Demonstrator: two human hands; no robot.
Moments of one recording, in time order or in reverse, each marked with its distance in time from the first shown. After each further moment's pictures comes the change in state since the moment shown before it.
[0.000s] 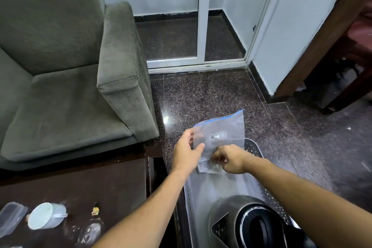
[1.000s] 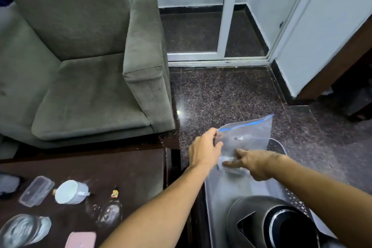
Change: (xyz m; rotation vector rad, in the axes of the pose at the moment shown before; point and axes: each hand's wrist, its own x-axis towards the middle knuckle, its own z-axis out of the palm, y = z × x) left_hand -0.007 0.002 -0.015 0.417 -0.015 -0.022; right_hand -0.009 -0.029 -0.009 -0.621 -0.423 -0.069
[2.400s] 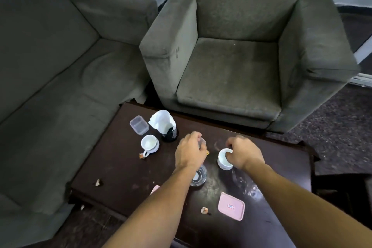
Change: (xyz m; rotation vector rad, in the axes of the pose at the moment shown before) left_hand -0.158 -0.397 -0.363 0.072 0.292 -0.365; right_hand 0.168 -0.498 -0.210 0.473 0.481 0.097
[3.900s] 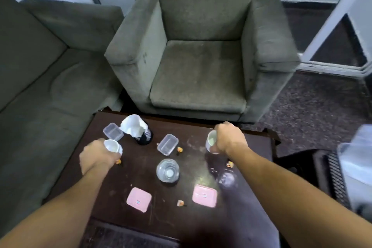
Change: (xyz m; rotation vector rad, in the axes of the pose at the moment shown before) left_hand -0.011 -0.058 -0.121 0.372 0.197 -0.474; right_hand -0.034 0.038 -0.062 -0.059 0.046 0.124
